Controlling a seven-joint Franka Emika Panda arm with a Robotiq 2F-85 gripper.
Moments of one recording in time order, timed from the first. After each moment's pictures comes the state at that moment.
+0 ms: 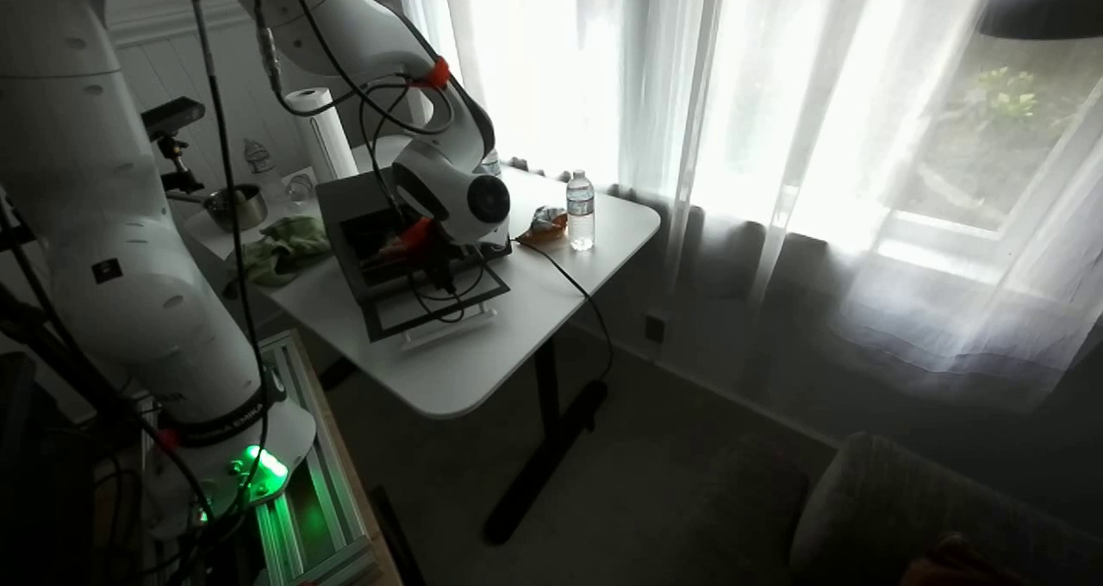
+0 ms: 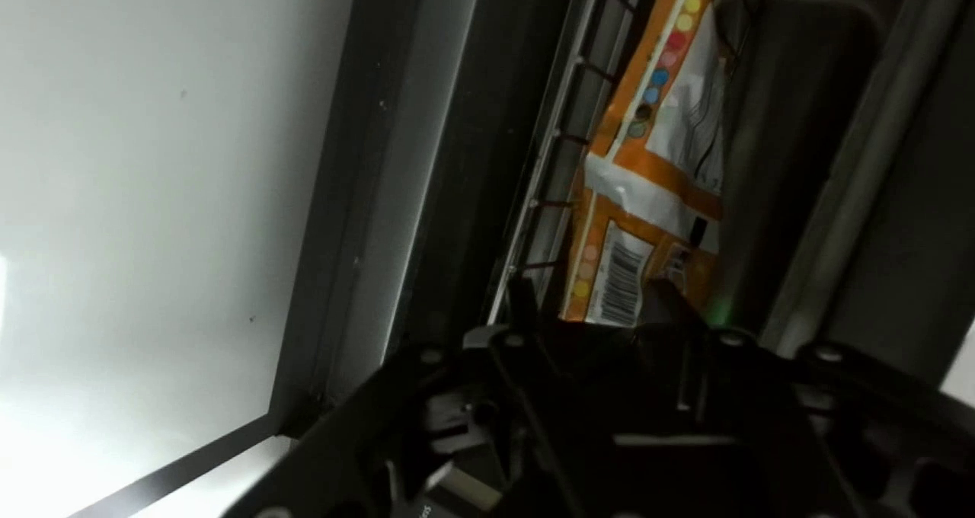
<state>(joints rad) 0.14 0.19 0.03 -2.53 1.42 2.22 -1.25</state>
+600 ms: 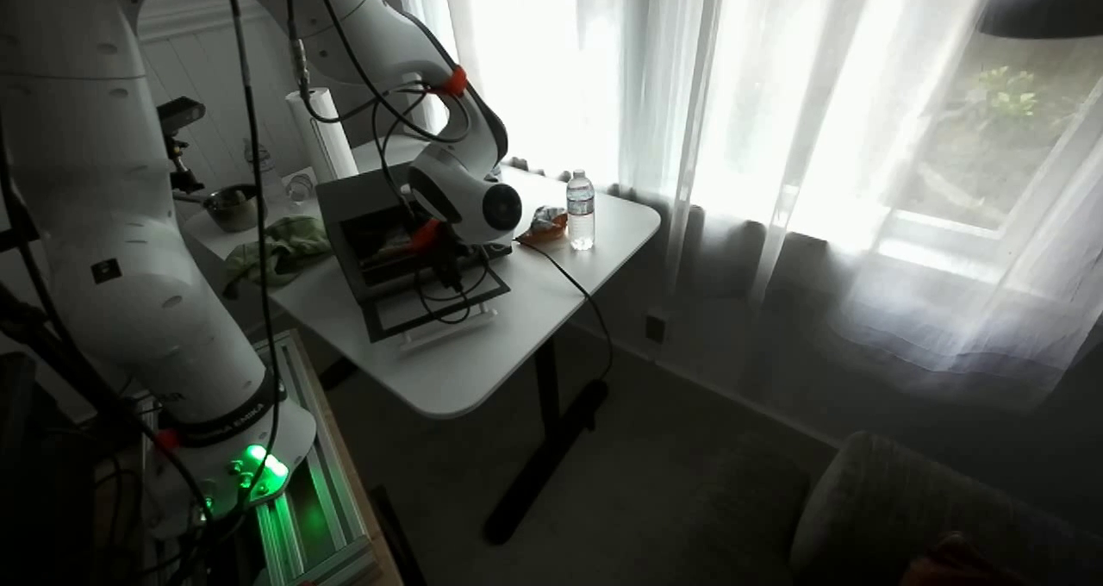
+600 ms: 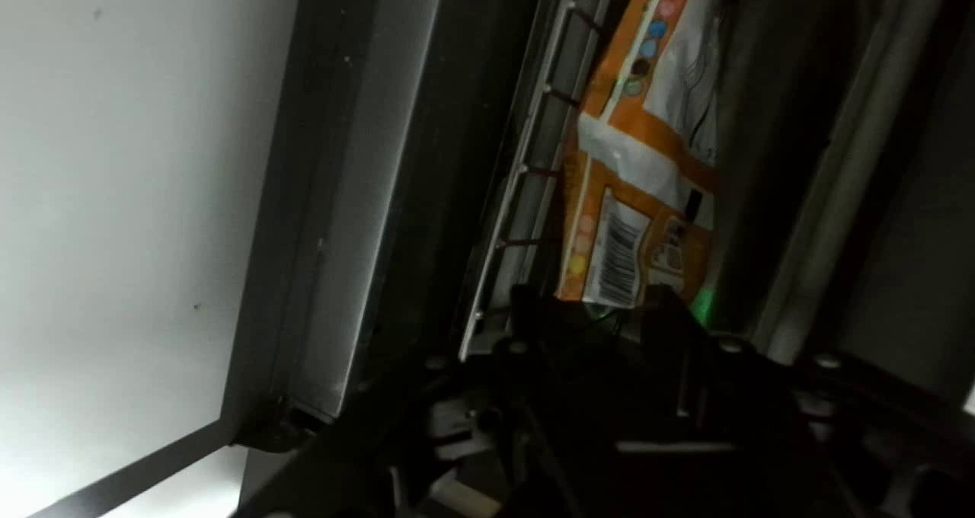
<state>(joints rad) 0.13 0.27 0.03 -2.46 1.45 2.15 -1.27</state>
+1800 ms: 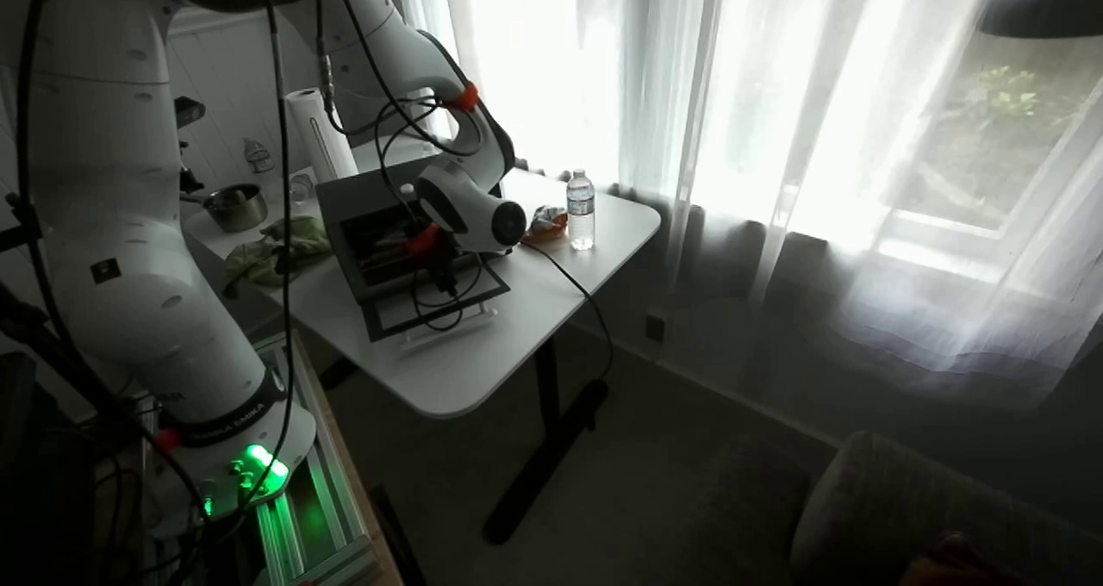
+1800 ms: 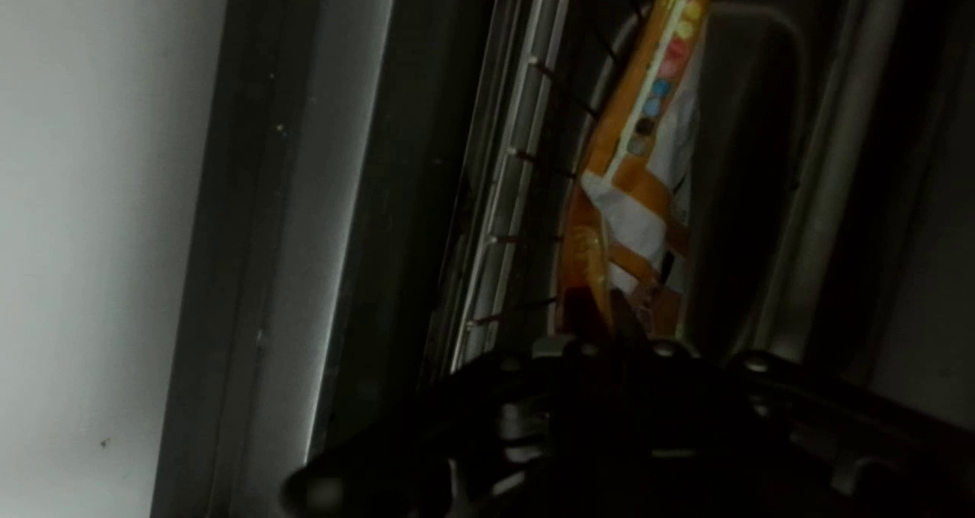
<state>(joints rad) 0.13 0.36 0.03 -2.42 1.44 2.04 -1.27</state>
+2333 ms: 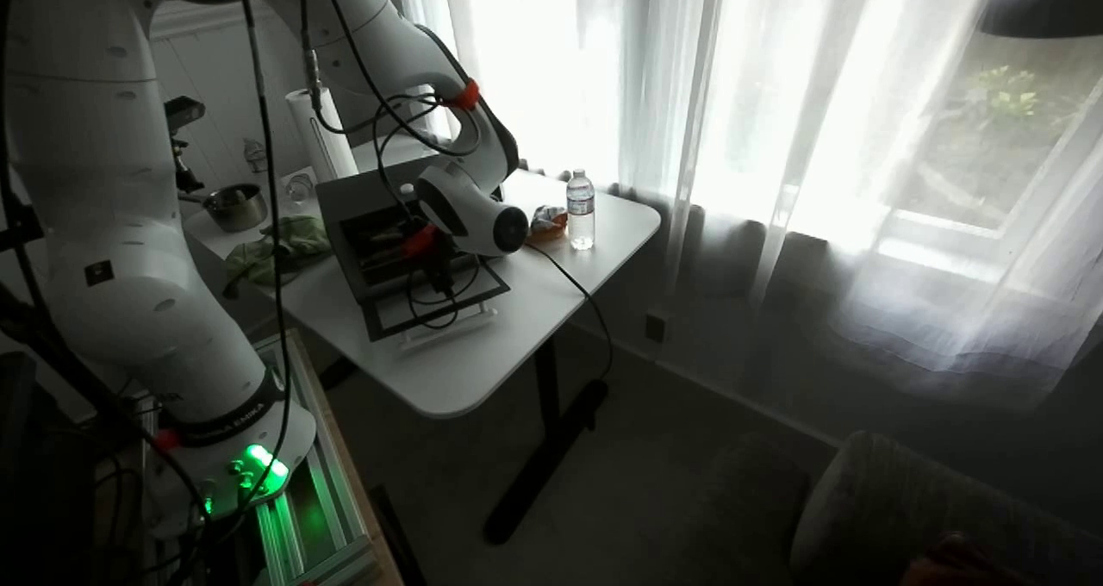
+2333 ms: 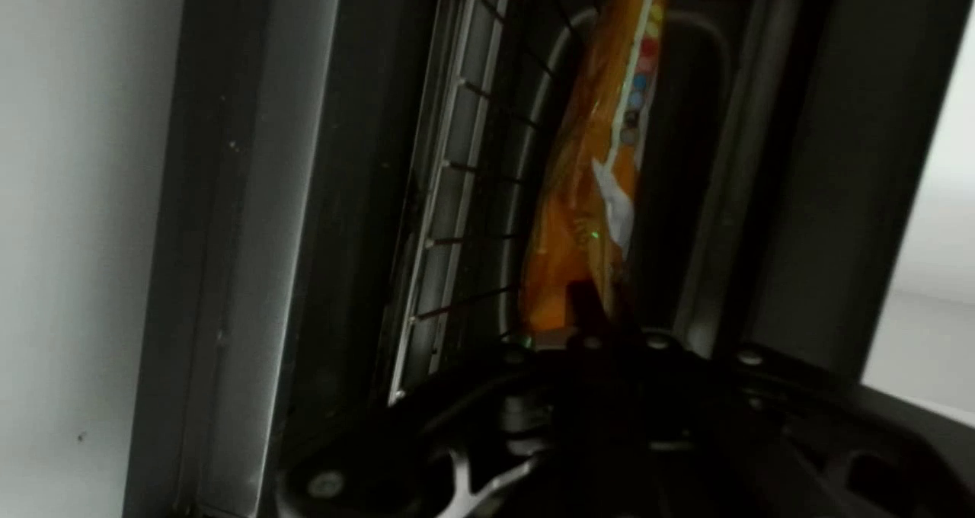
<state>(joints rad) 0.08 0.31 0.02 -2.46 1.42 1.95 -1.28</state>
